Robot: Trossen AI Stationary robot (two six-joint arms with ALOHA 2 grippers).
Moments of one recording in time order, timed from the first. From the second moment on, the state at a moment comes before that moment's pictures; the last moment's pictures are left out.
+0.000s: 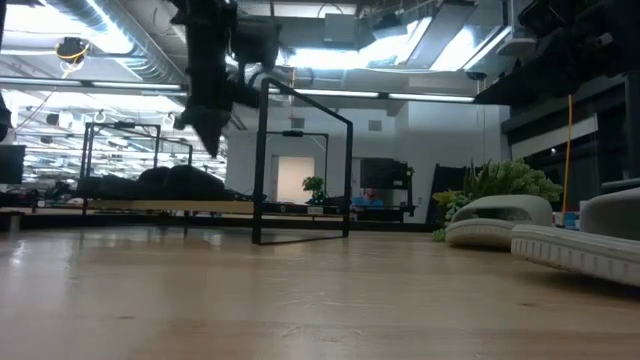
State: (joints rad) left arm 0.36 1.55 1.19 -1.02 -0.49 0.16; right arm 0.16 0.63 0.35 -0.10 0.21 0.00
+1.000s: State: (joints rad) left arm -0.16 1.15 0.87 -0.45 -0.62 -0.06; right arm 0.16 0.65 0.35 -0.06 0.21 -0.03
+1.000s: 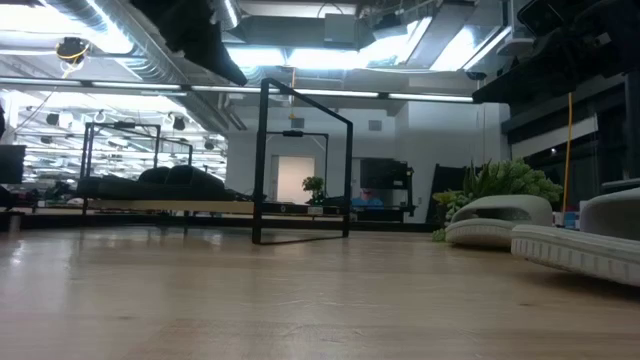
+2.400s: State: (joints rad) left arm -0.55 1.04 0.57 -0.20 -0.50 -0.28; right arm 0.06 0.65 0.48 -0.52 0.17 0.44
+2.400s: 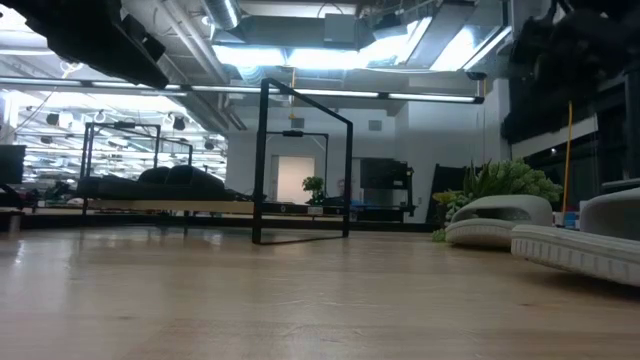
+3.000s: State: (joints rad) left arm -0.51 1.04 0.57 -0.20 -0.50 -0.28; right arm -0.26 0.74 0.48 -0.58 -0.08 0.54
